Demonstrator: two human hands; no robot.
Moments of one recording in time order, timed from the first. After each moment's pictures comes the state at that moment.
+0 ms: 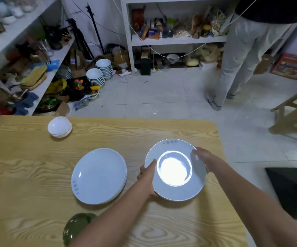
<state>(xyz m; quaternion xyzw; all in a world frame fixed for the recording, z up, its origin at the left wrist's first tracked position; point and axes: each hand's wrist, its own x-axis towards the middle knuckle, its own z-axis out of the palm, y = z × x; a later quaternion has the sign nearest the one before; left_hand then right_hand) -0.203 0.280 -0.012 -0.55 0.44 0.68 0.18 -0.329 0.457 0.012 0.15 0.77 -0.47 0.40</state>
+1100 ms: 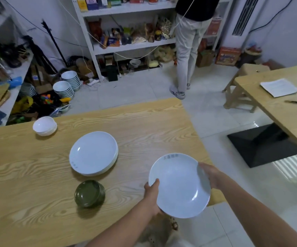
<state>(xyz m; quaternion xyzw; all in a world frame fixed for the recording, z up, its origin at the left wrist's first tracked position) 0.005 0.356 -0.019 -0.46 0.46 0.72 0.25 -0.074 0.565 0.009 0.33 0.66 -0.61 0.29</state>
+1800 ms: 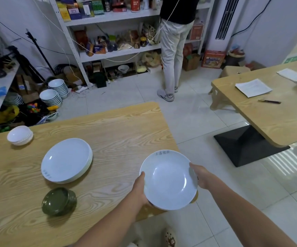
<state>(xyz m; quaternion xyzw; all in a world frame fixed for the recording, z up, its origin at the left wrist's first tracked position) -0.029 0.431 0.017 -0.45 0.38 0.74 0.33 -0.081 0.649 0.002 0.35 0.62 -0.64 0.29</state>
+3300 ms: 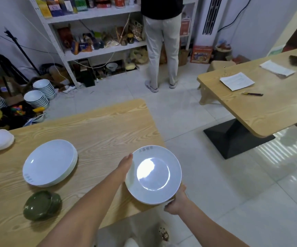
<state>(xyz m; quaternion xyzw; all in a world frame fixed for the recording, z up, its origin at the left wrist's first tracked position) -0.092 0.421 -0.001 -0.29 0.72 0.58 0.24 0.003 0.610 -0.026 0.54 0.32 -0.72 0.30</state>
